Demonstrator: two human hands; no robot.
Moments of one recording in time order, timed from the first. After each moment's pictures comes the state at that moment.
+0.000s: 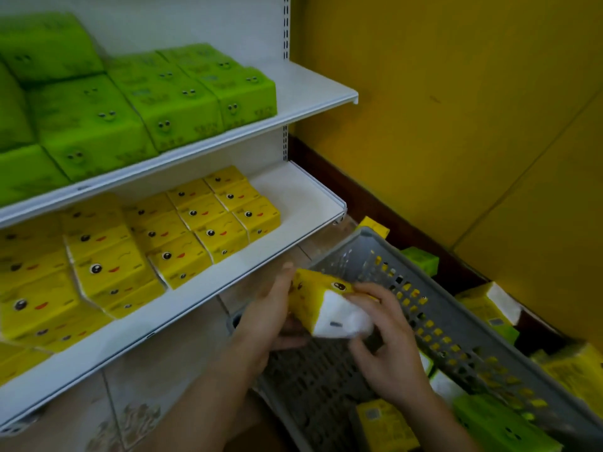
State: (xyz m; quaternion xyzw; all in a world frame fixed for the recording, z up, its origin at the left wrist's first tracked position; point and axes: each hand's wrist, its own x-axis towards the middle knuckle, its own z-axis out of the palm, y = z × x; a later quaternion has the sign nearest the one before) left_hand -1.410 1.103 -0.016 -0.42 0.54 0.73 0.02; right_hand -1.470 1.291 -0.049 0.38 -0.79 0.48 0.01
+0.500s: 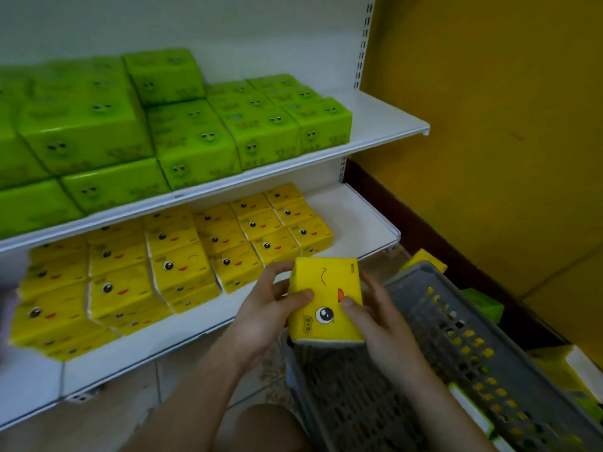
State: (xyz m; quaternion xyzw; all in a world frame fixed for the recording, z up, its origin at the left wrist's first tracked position) left_hand -1.371 1.035 0.007 -0.31 0.57 0.75 -0.11; right_hand -1.478 1.195 -0.017 0.22 -0.72 0.59 -0.30
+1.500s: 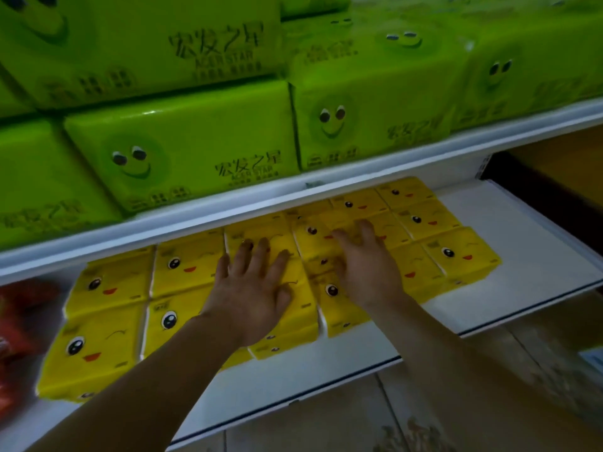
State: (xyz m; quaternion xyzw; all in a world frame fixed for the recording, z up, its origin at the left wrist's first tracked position) left_hand -1.331 0.752 -0.124 -0.35 0.93 -0.01 0.13; right_hand -1.520 0.840 -0.160 0.49 -0.85 0.18 0.00
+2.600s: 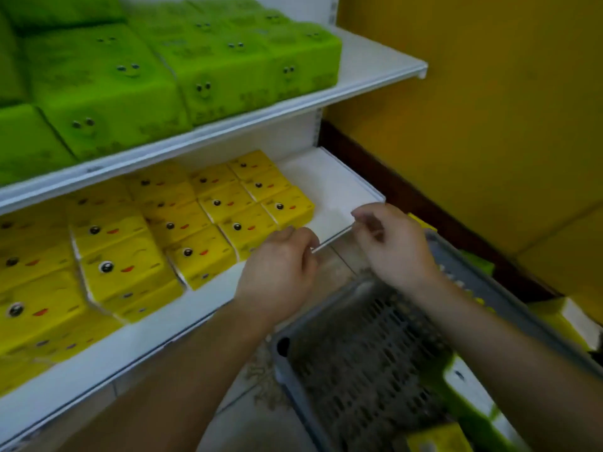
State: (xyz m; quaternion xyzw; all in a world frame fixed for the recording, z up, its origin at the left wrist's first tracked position) left_hand -1.443 0.982 -0.046 -0.16 0.94 0.27 -0.15; right_hand -1.578 1.124 -0.041 0.35 -0.86 0.37 0.02
